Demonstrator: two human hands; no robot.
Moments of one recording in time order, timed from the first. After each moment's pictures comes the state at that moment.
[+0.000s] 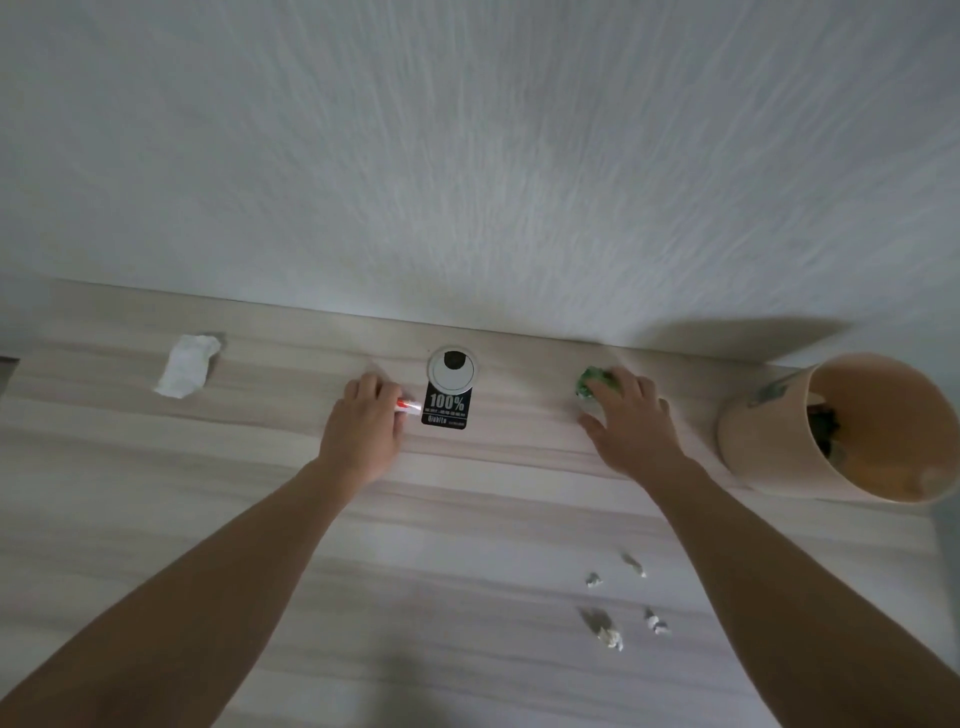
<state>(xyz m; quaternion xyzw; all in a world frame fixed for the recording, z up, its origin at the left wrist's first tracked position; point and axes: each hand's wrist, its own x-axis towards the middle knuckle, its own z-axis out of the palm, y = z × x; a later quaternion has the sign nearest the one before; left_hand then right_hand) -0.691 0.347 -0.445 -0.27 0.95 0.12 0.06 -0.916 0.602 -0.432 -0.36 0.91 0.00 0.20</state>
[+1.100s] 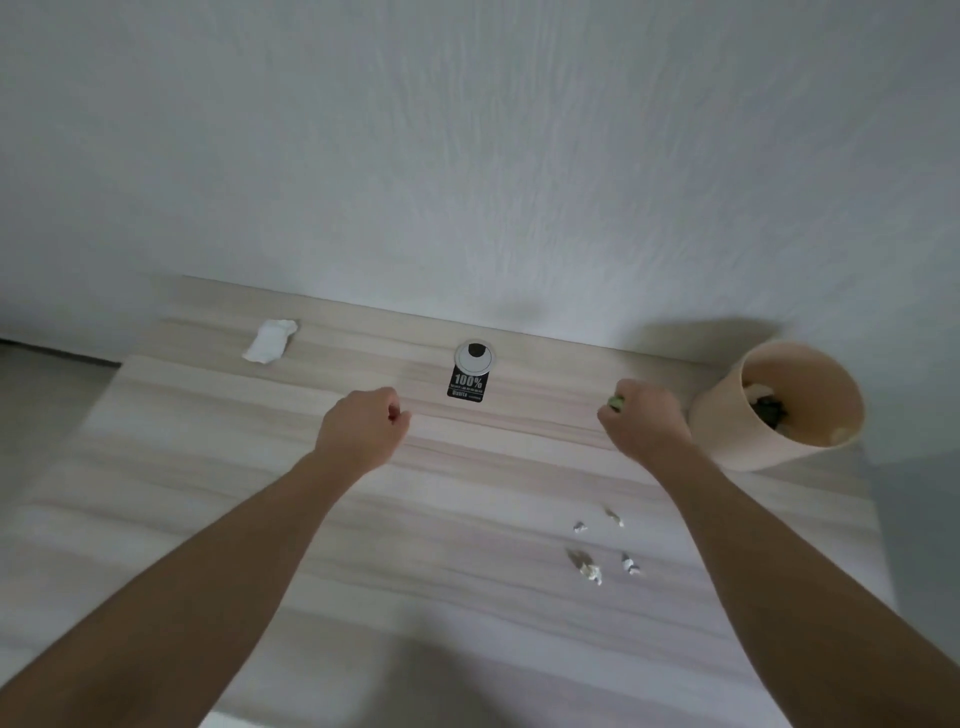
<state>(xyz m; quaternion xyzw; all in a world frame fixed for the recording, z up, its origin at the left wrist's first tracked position) -0.623 0.403 -0.339 -0.42 0.89 0.16 0.05 -0.866 0.639 -0.325 -0.29 0.93 -0.10 0.18</state>
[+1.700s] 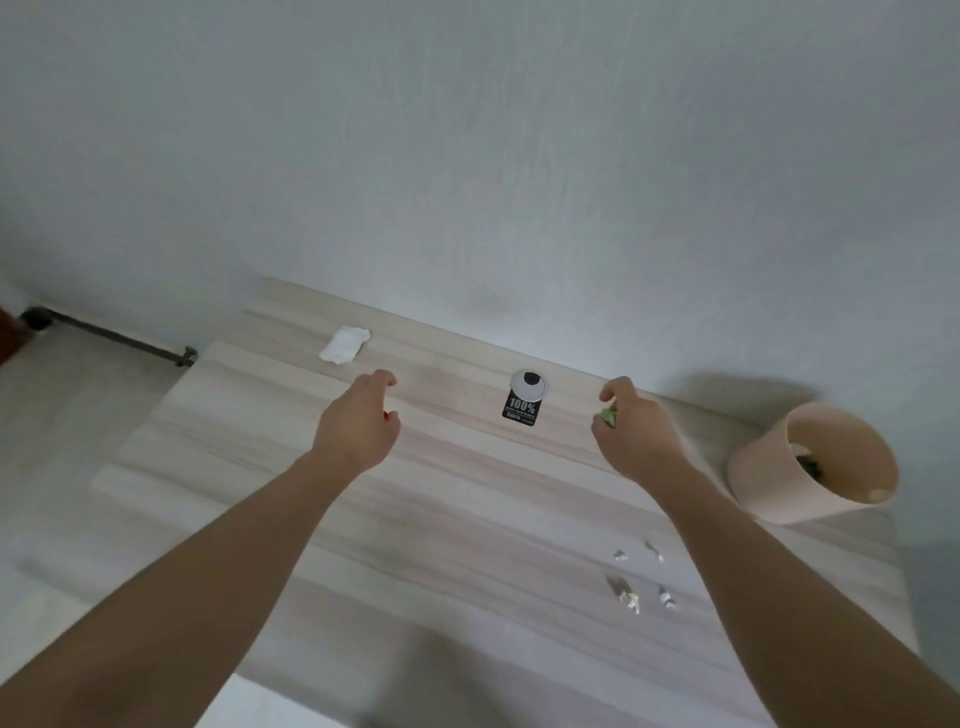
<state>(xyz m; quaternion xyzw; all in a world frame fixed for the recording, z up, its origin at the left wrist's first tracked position) -0.534 0.363 -0.307 -0.45 0.87 0.20 -0.06 -0.786 0.585 -0.265 -0.35 0.90 -0.17 0.17</state>
